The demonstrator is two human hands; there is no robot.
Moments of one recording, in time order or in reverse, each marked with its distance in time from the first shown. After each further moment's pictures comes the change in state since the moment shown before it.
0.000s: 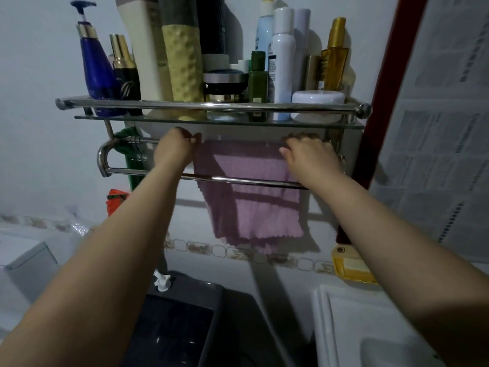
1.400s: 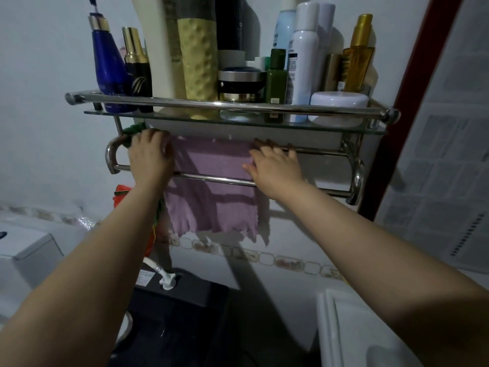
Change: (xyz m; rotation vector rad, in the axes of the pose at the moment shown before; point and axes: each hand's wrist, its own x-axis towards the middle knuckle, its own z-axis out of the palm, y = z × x) left_hand 0.005 -0.084 -0.005 0.274 0.424 0.287; right_hand 0.024 -0.065 0.046 0.007 -0.171 -0.156
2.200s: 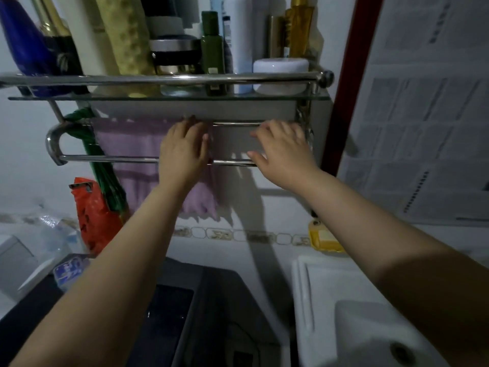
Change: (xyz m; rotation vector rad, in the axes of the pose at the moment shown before) left_hand -0.062 0.136 0.007 -0.262 -0.118 0.289; right_hand -0.071 0.080 -0.010 0.029 0.277 -0.032
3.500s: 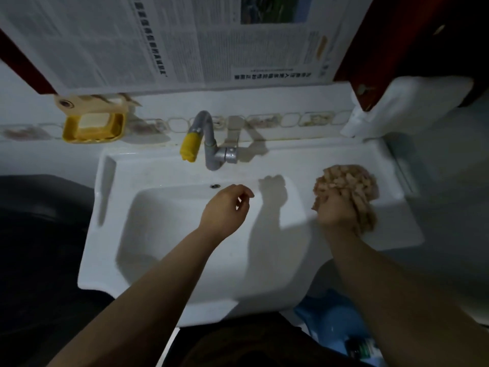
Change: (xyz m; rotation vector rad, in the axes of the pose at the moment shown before) left_hand -0.305 0.548 0.274 -0.561 -0.966 -0.297; right_hand -0.601 0.490 0.027 -0.101 -0.673 1.207
